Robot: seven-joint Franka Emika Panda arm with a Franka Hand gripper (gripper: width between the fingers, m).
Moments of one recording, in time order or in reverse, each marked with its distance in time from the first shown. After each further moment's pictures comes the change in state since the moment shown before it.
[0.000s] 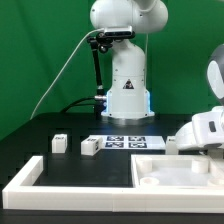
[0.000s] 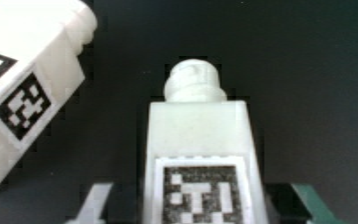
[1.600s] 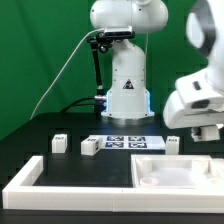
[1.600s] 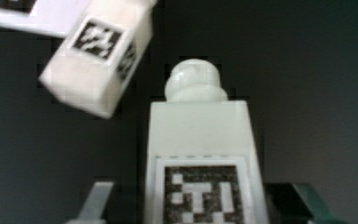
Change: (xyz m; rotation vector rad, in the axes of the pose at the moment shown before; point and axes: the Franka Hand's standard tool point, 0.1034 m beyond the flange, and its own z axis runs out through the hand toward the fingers) arm -0.031 0.046 -0.071 0.023 0.362 -0.034
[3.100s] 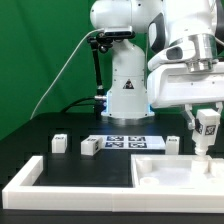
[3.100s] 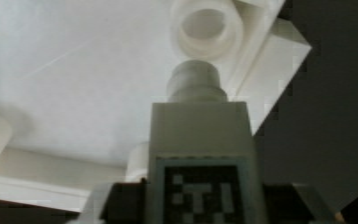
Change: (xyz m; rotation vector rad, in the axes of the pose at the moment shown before) arm 0.053 0.032 -0.064 -0.089 0.963 -0.175
